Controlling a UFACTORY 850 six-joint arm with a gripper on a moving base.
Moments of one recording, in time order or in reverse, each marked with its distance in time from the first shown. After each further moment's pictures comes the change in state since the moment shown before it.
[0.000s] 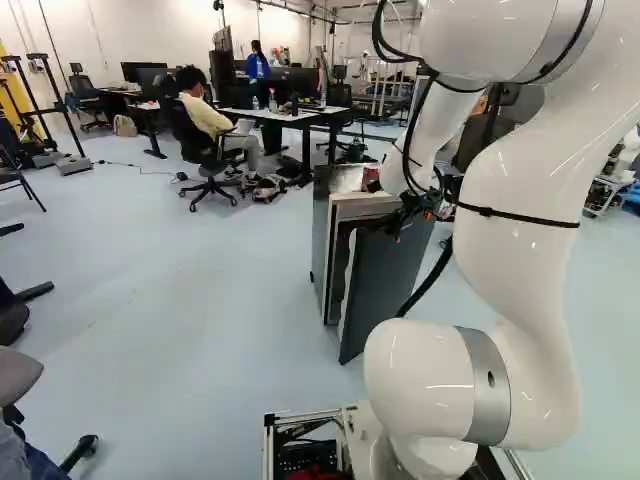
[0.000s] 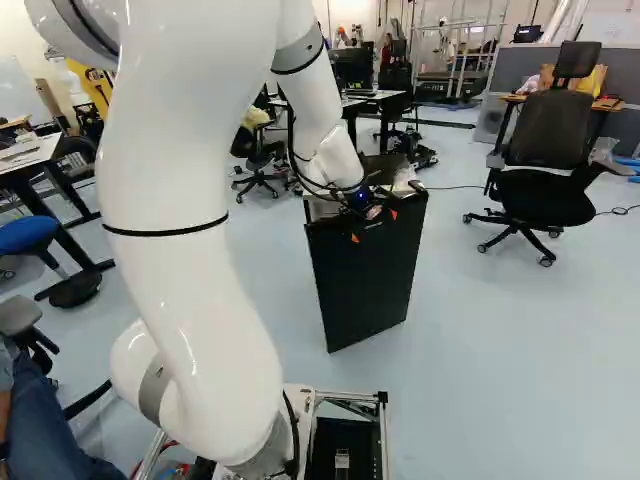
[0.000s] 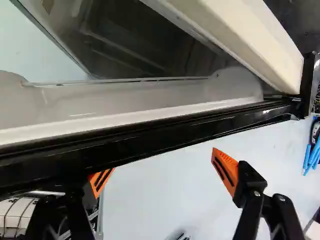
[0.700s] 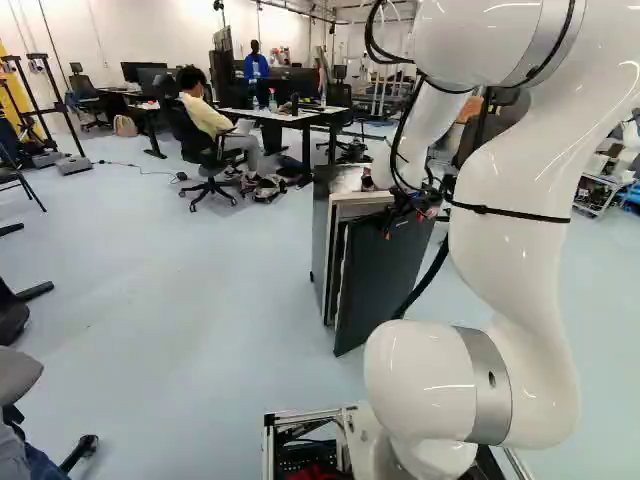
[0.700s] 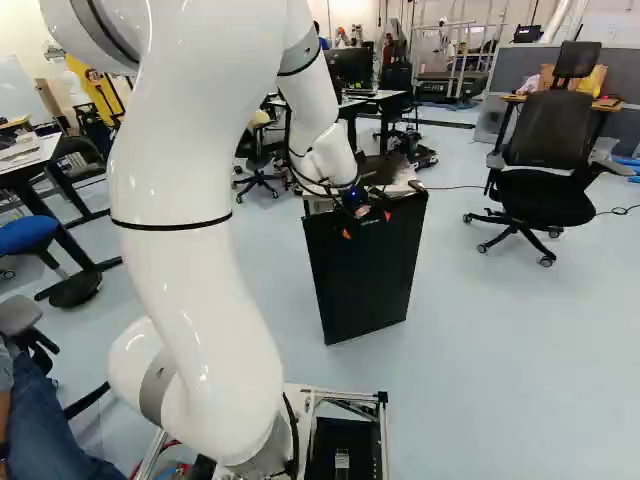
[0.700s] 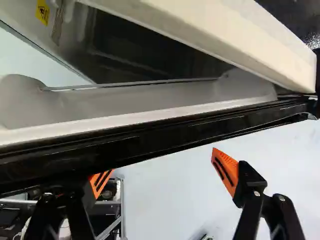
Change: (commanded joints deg) arm 2.1 -2.2 -2.9 9.6 -1.4 0.0
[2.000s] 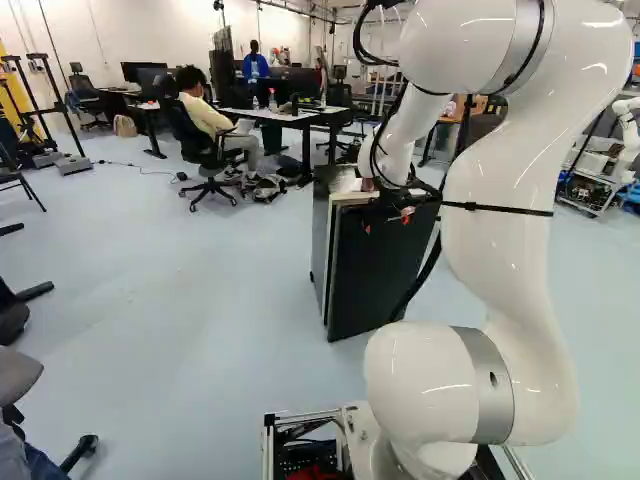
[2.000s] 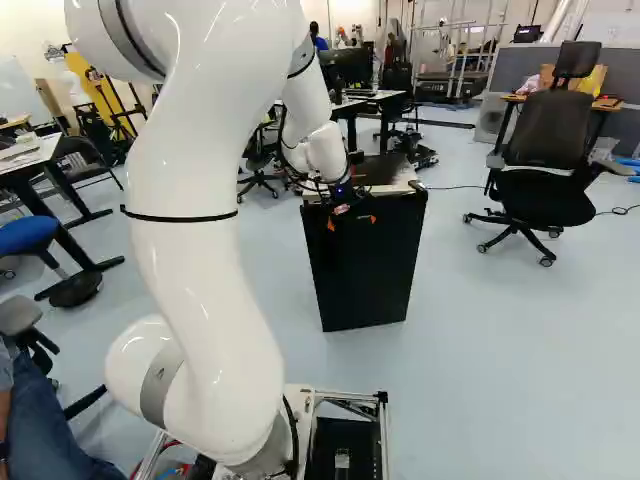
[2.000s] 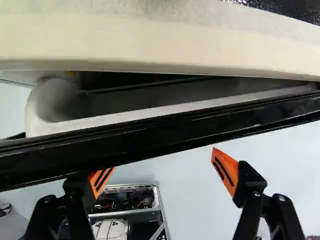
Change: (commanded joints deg) arm 3.2 -3.7 -4.9 17.3 -2.2 0.0
